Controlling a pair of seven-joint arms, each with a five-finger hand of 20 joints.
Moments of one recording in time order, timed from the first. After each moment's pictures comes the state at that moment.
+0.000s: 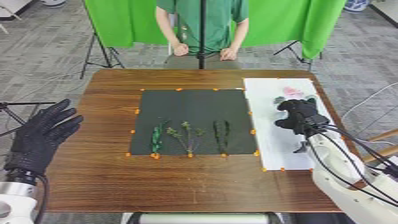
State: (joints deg) left arm 134.5 -56.5 -111.9 -123.7 37.6 5.7 9.2; right arm -86.3 -38.5 60.1 -96.7 -135.5 11.5 21.3
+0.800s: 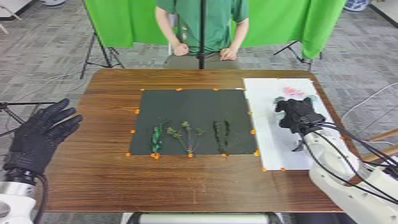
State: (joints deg) left arm 134.5 -56.5 -112.2 -123.7 37.6 5.7 9.1; right arm -82.6 -38.8 56.6 -94.7 -137.6 9.6 21.4
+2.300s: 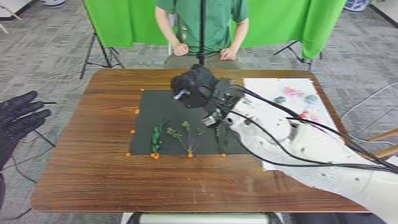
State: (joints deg) left arm 142.3 -52.1 -124.8 -125.2 37.2 6.3 8.3; right arm -45.5 -54.2 21.8 -94.0 -120.2 23.0 -6.8
